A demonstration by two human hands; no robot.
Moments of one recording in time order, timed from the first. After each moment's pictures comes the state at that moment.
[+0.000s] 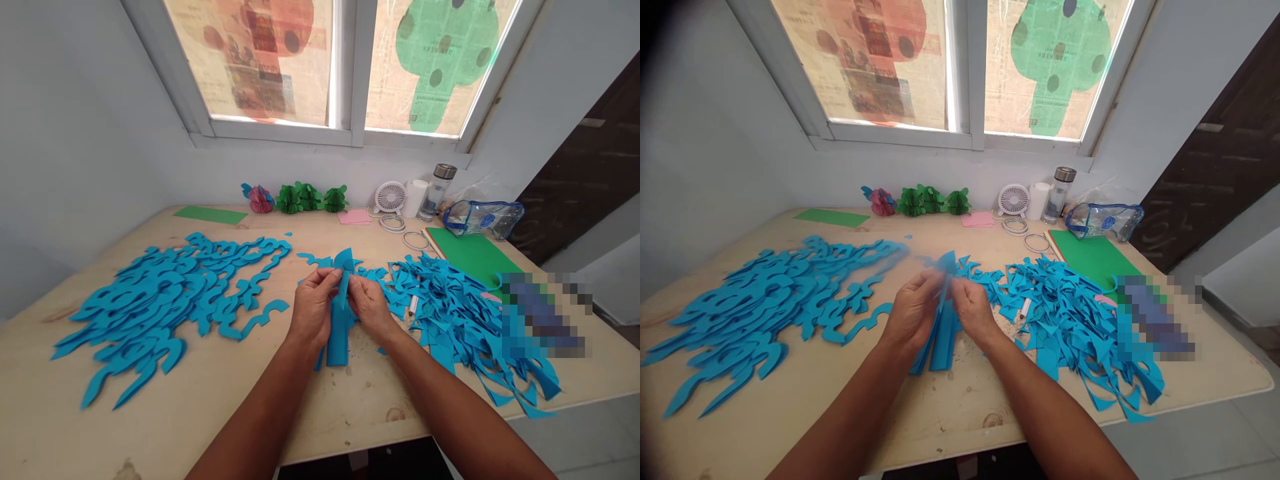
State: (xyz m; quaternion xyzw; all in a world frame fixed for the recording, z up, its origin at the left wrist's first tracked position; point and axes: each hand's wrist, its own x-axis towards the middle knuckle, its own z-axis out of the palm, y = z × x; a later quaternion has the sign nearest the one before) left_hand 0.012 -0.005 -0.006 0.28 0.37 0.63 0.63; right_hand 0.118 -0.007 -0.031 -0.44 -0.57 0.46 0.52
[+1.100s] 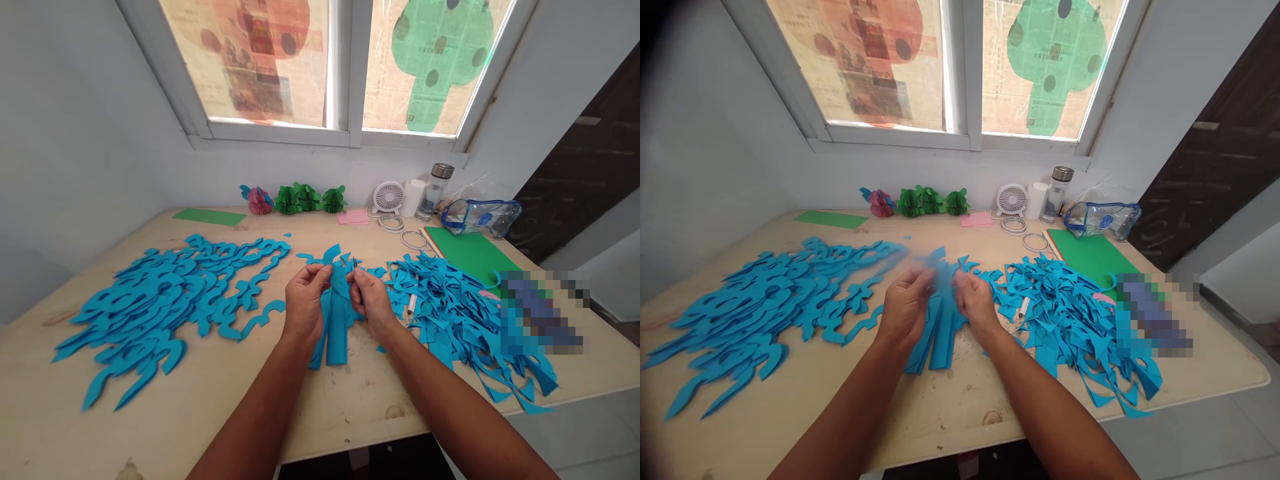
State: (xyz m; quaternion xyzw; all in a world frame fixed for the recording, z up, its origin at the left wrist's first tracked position) left_hand 0.006 0.001 -0.006 0.29 0.41 0.67 0.55; right_hand 0.115 -0.008 -0.022 -0.44 -0.41 0.56 0.57
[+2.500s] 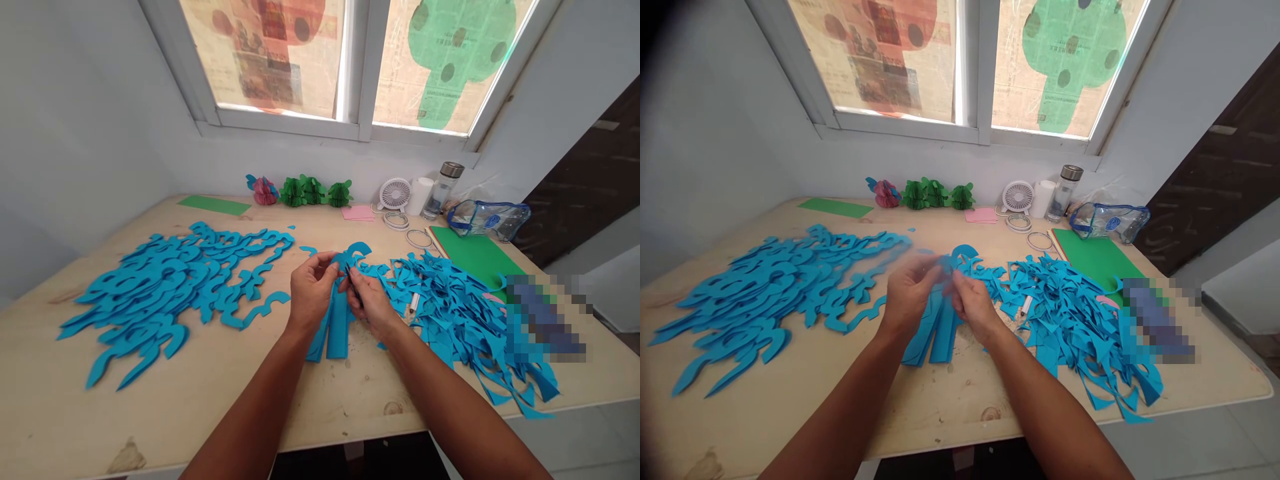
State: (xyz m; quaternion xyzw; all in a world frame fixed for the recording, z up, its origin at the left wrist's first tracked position) left_hand 0.001 0.002 -0.007 0.44 0.43 0.65 0.45; right_hand 0.115 -0.012 -0.021 -0.44 -0.44 0.62 0.48
